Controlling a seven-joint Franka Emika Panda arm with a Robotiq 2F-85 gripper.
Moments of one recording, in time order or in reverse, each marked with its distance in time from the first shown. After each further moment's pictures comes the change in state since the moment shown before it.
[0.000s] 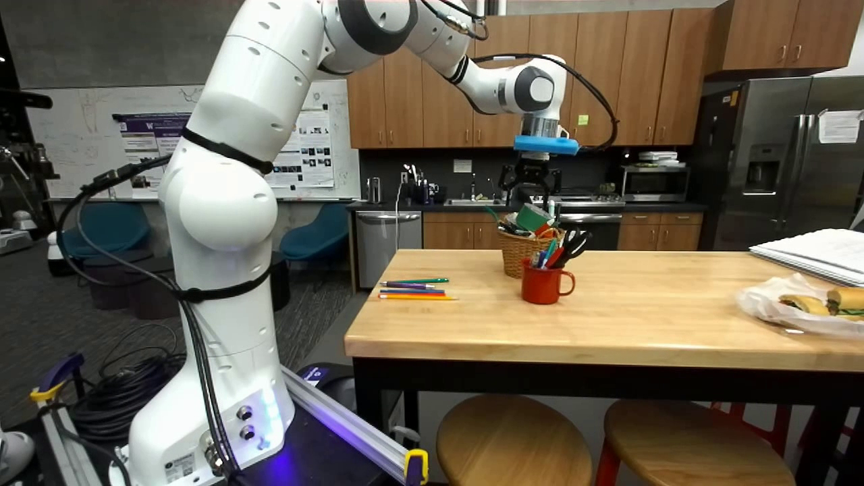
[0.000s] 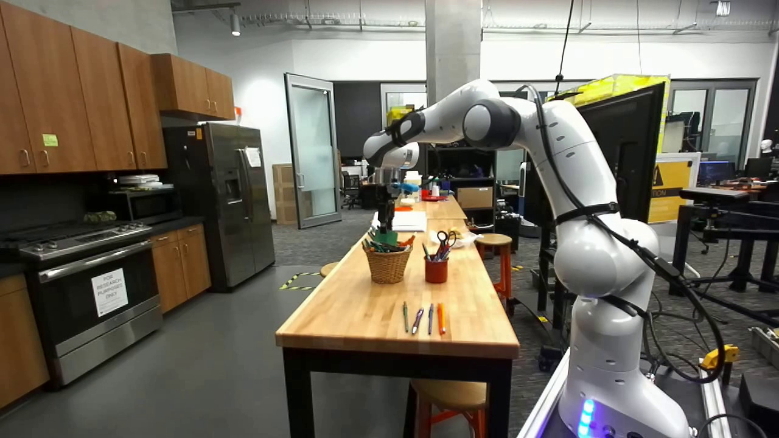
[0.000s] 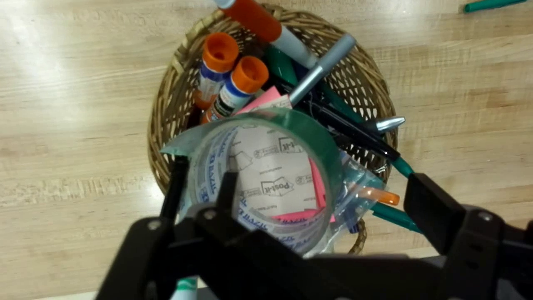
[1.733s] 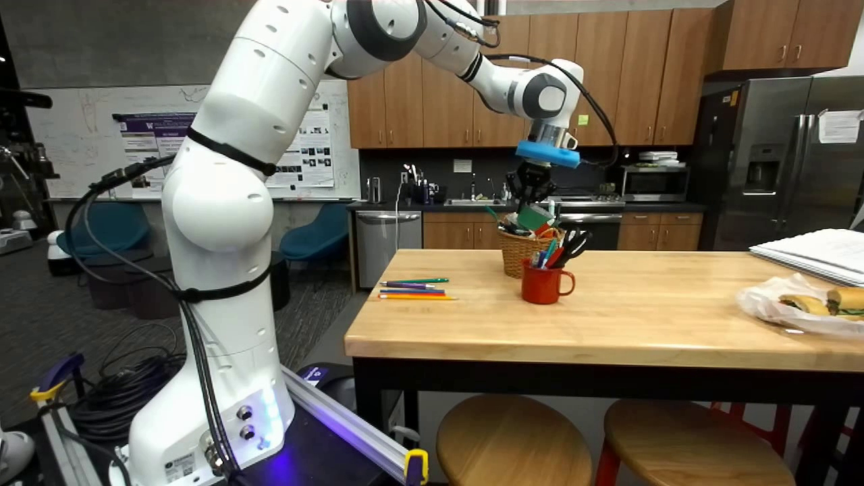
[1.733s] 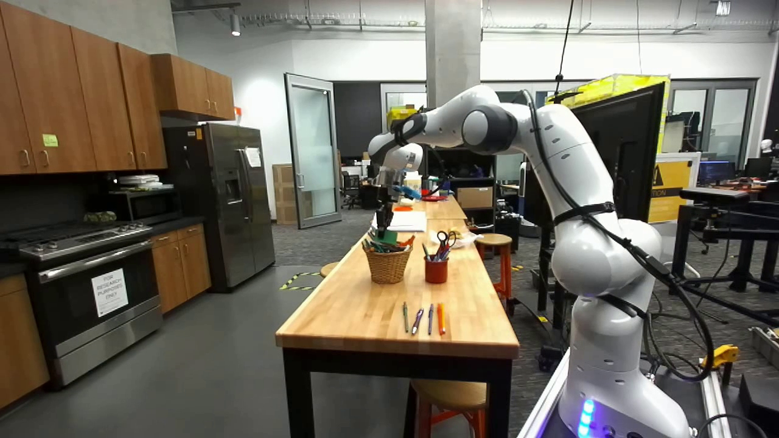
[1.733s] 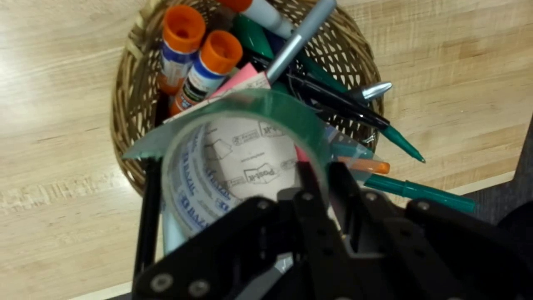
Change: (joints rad) arm -0.050 0.037 0.019 0.032 0.161 -0.019 0.001
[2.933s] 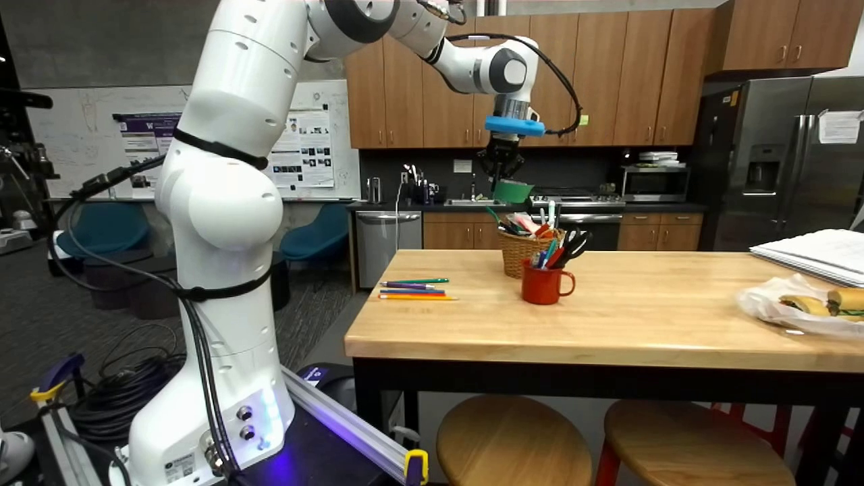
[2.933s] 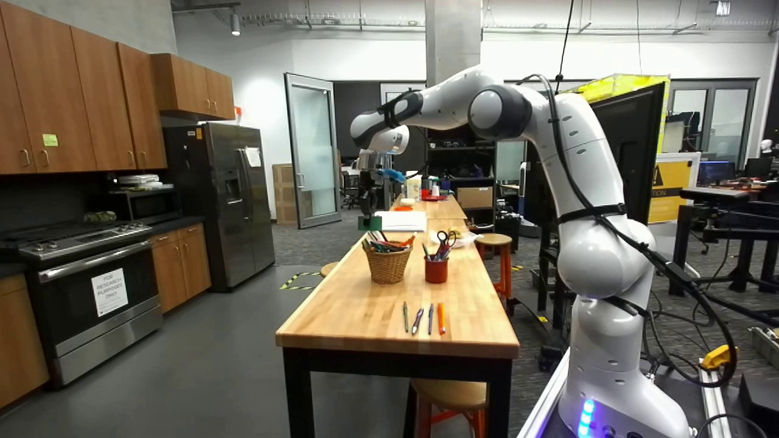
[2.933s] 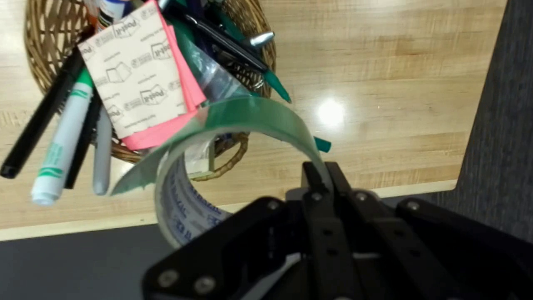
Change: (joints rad) arm 0.123 -0.127 0.022 -0.050 -0.108 -0.030 0.062
